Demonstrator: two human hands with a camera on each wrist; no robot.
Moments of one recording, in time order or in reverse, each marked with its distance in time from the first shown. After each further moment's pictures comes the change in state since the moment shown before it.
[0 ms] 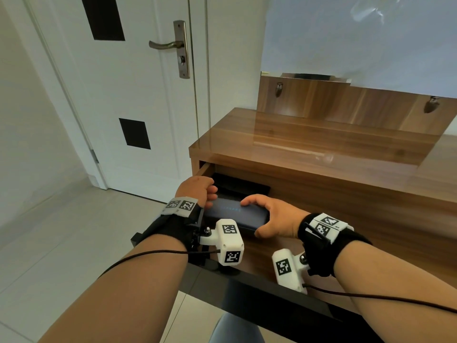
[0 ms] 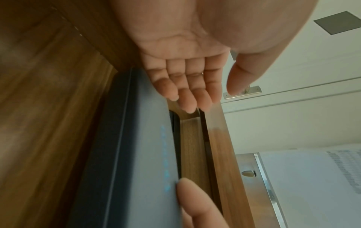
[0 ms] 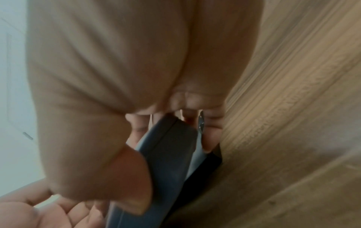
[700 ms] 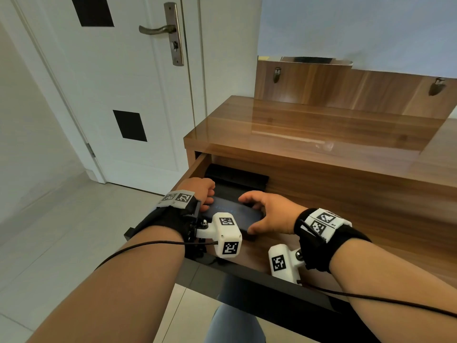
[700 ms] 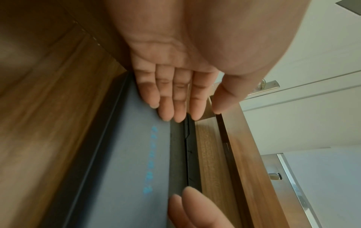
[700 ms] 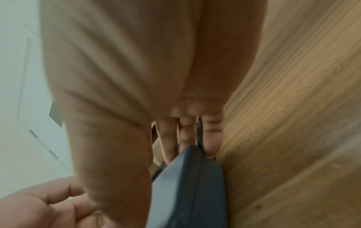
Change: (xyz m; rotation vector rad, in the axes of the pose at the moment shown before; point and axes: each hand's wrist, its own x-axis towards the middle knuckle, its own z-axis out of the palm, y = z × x) left_hand 0.005 -0.006 0.009 0.238 -0.031 -0.182; right_hand 0.001 0.004 0.011 -0.062 0.042 0.005
